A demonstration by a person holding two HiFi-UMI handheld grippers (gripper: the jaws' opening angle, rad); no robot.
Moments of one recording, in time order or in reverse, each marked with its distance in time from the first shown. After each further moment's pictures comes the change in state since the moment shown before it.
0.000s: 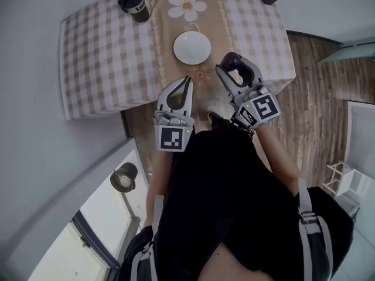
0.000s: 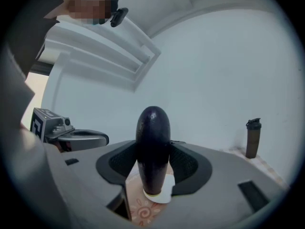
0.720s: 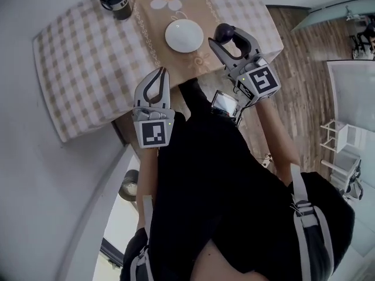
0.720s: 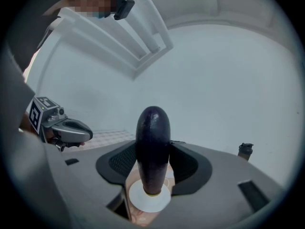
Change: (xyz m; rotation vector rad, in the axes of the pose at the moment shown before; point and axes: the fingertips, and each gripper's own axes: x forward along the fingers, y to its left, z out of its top) left arm -0.044 0.089 -0.028 -0.058 0.001 -0.094; right arm 0.047 0.025 0.026 -0.225 0.095 -0.165
